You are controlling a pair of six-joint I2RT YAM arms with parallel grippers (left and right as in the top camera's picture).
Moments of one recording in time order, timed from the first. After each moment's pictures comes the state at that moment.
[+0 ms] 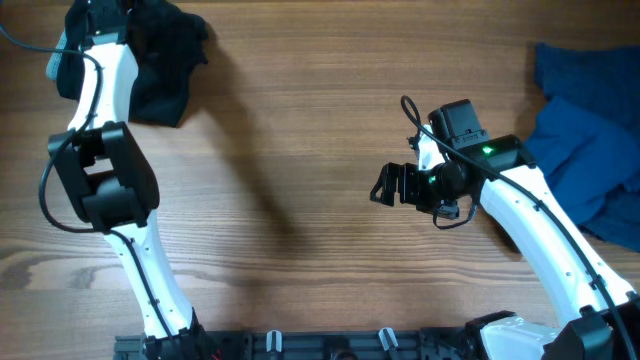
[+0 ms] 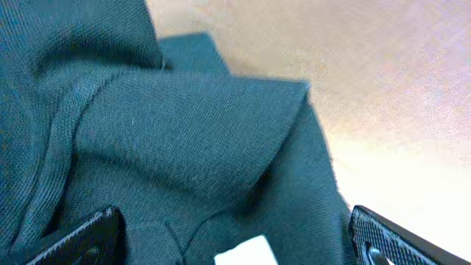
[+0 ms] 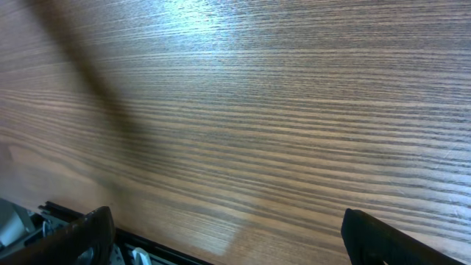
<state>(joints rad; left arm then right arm) 0.18 2.37 2.03 -0.34 -0.05 -0.41 0.28 1.43 1.05 -1.01 -0.40 0.39</state>
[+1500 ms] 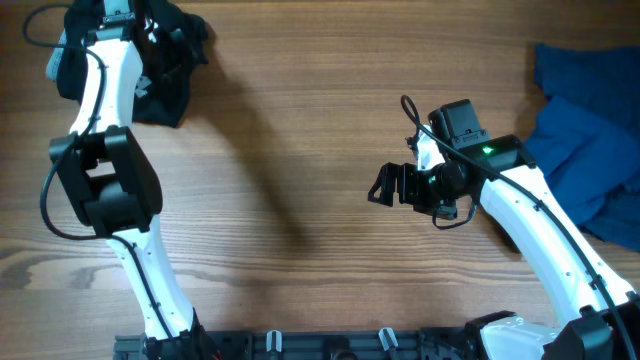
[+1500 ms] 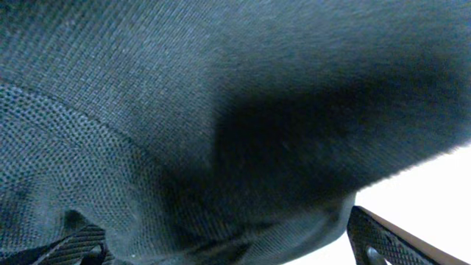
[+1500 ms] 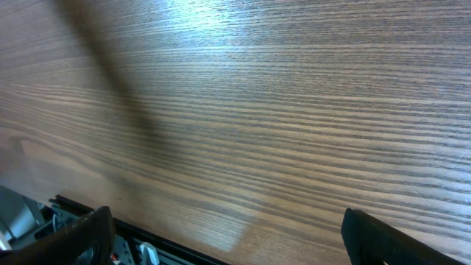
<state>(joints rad) 0.15 2.32 2.03 -0.85 0.10 -0.42 0.28 1.43 1.05 -1.01 -0.43 0.39</state>
